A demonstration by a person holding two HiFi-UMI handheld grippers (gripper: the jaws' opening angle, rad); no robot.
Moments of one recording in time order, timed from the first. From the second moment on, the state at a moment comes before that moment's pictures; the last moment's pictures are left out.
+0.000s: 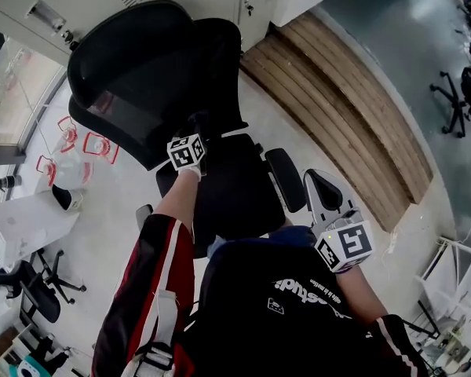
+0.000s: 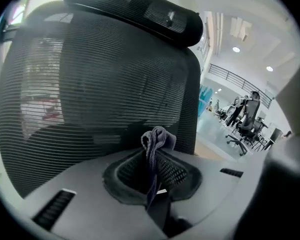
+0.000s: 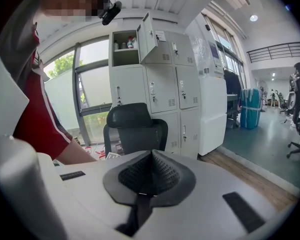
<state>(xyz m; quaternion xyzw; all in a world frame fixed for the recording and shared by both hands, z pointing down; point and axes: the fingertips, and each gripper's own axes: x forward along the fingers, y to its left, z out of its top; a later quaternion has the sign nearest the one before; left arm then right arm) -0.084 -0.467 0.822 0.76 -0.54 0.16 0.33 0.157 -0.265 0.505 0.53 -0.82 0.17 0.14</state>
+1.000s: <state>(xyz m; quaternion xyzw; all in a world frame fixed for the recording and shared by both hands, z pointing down) -0.373 -0.367 0.789 0.66 -0.67 0.12 0.32 -0.024 -0.268 0.497 0.45 -0.87 0.13 0.15</state>
